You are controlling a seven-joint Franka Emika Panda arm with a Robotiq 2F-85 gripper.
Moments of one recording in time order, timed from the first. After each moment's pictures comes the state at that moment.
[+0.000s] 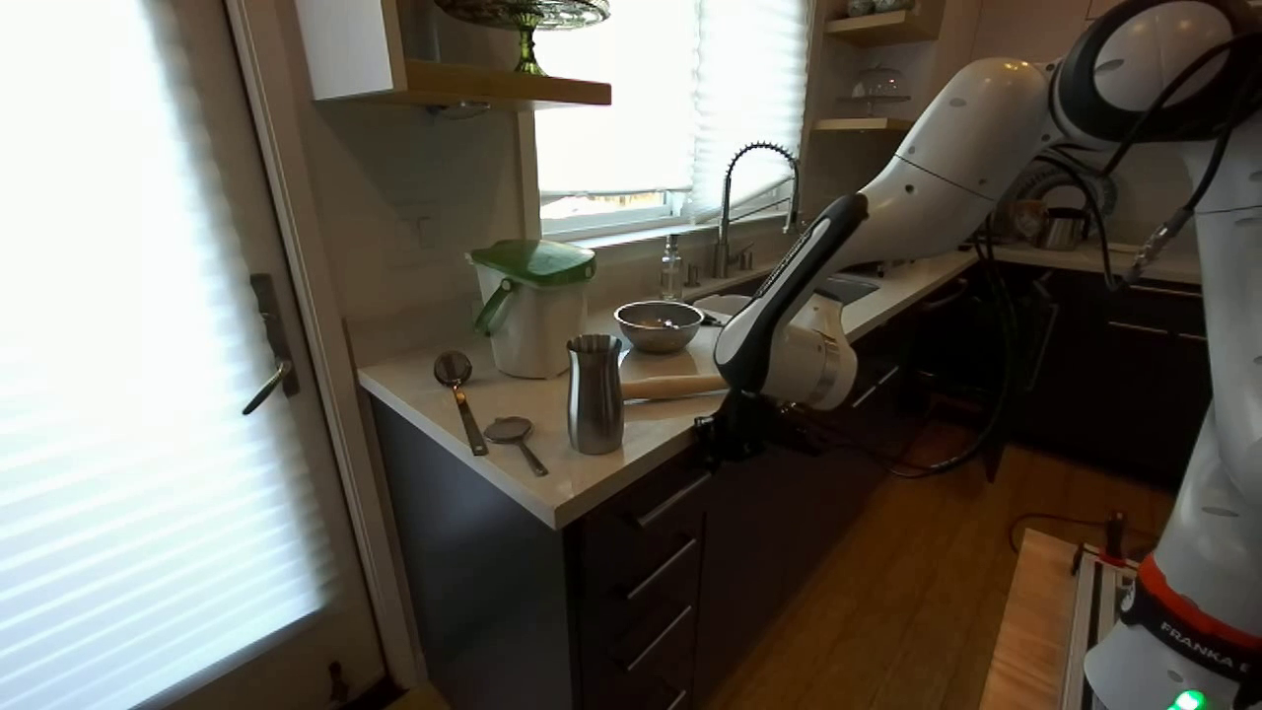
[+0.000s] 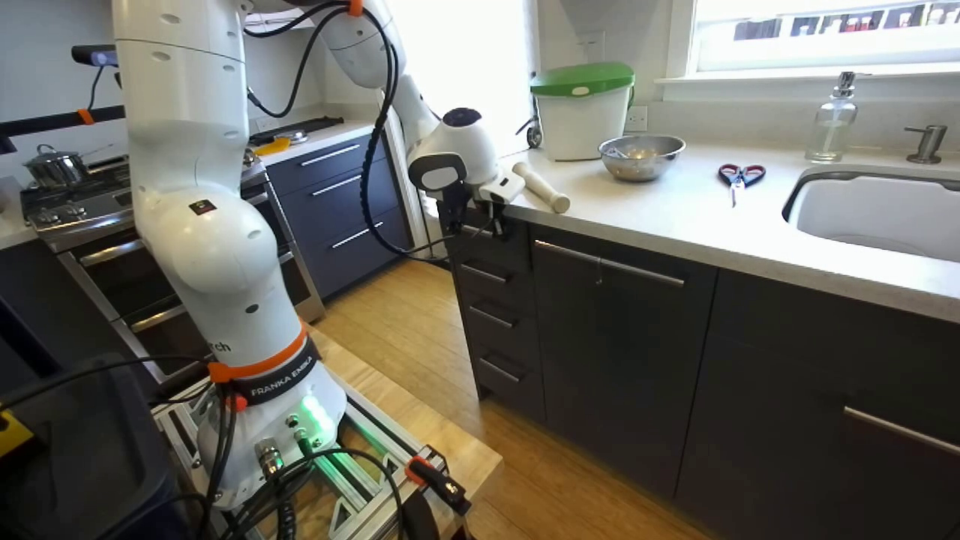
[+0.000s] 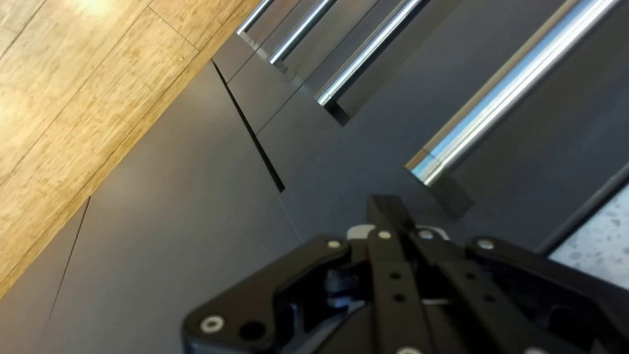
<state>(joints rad) -0.05 0.32 0.18 -2.39 0.84 3.10 0.05</state>
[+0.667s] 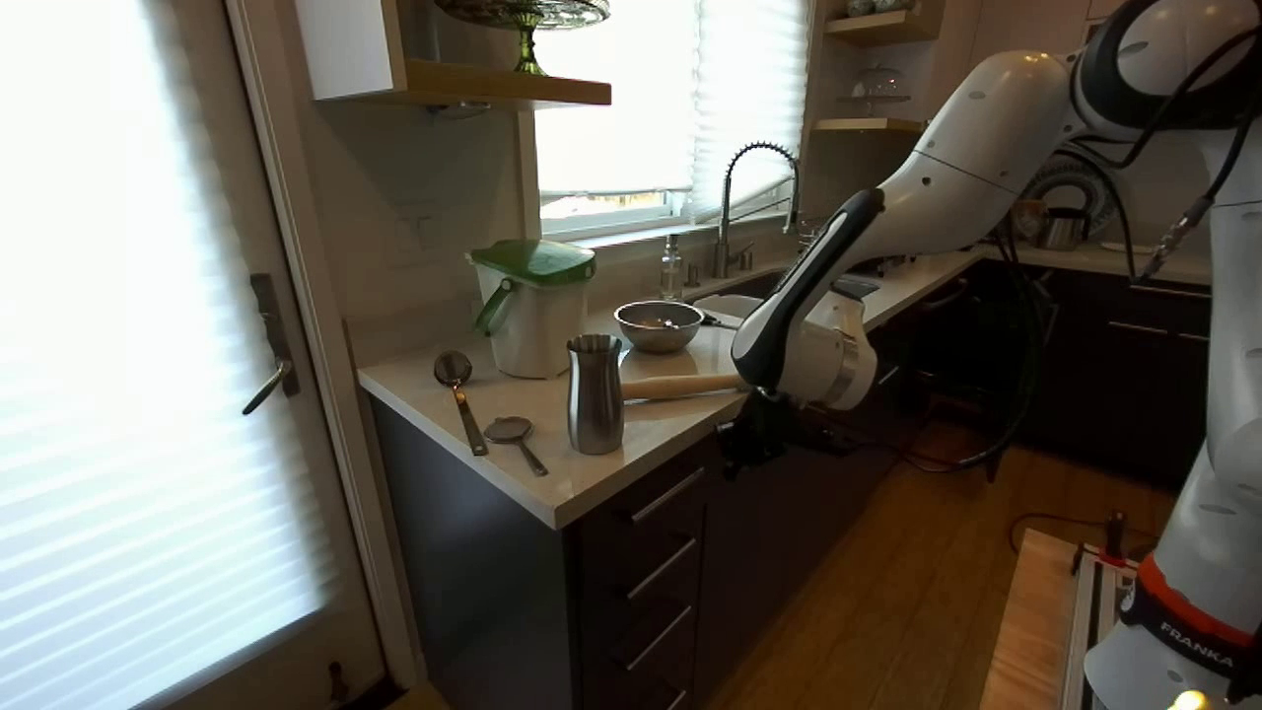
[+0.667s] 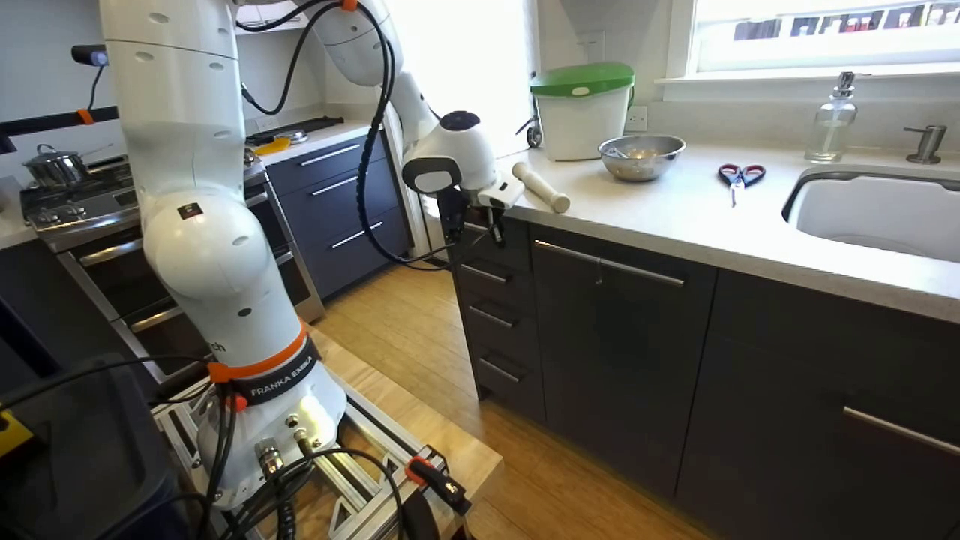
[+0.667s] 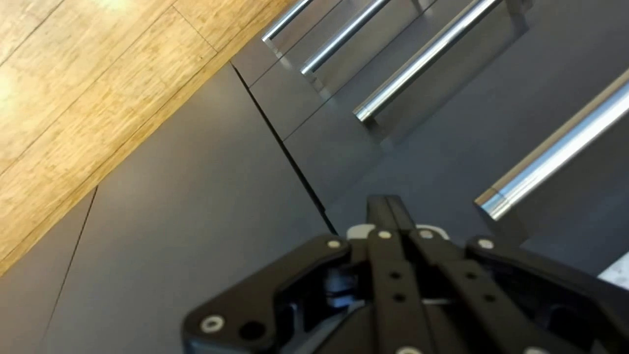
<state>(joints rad) -0.17 0.27 0.28 -2.47 0.90 3.10 -0.12</state>
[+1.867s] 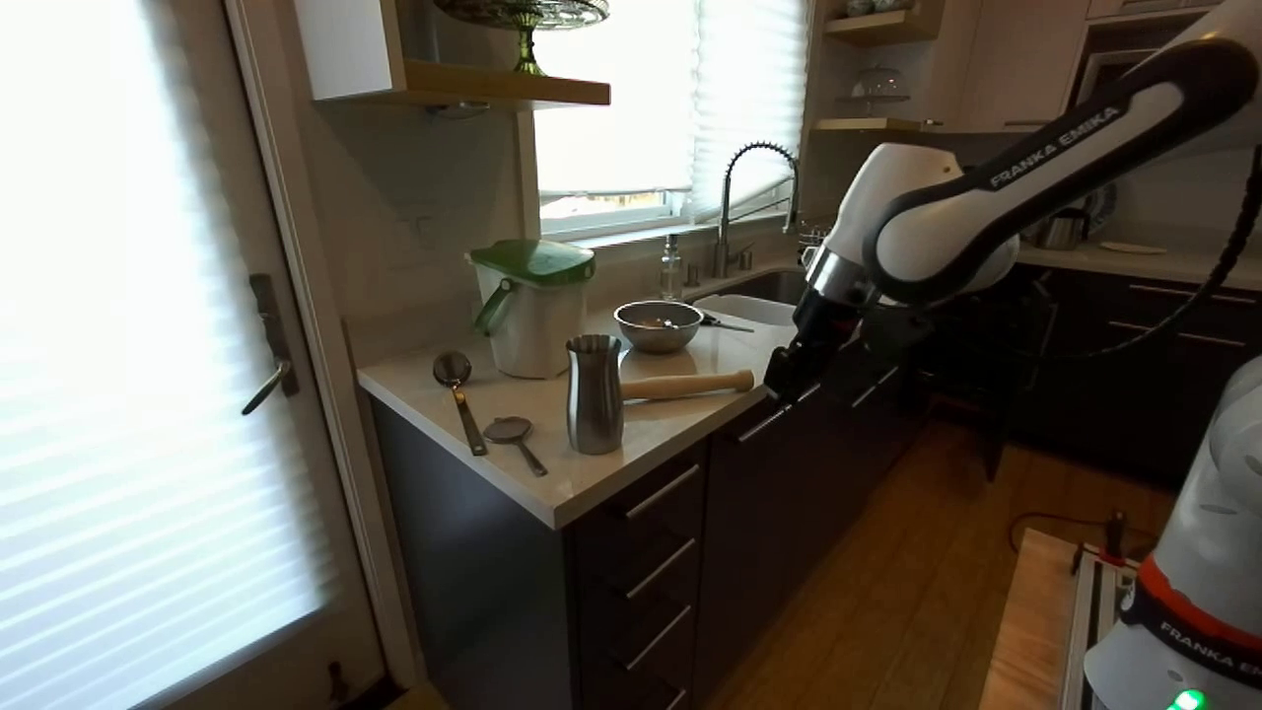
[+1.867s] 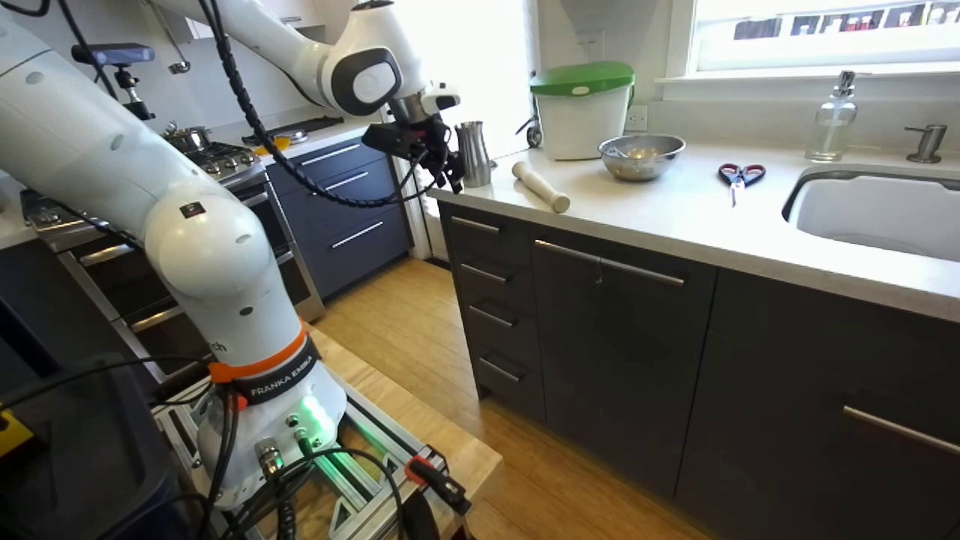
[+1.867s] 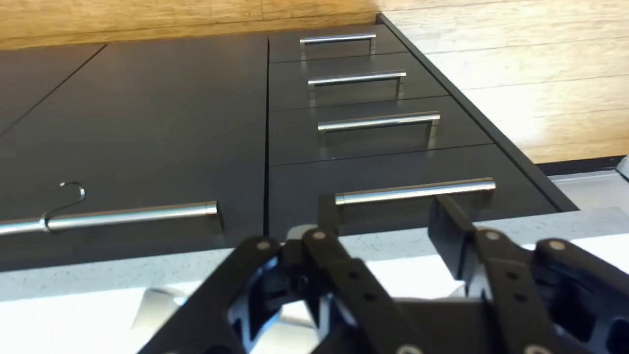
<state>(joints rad) -0.14 -0.47 0.27 -2.74 0.30 2.61 -0.06</state>
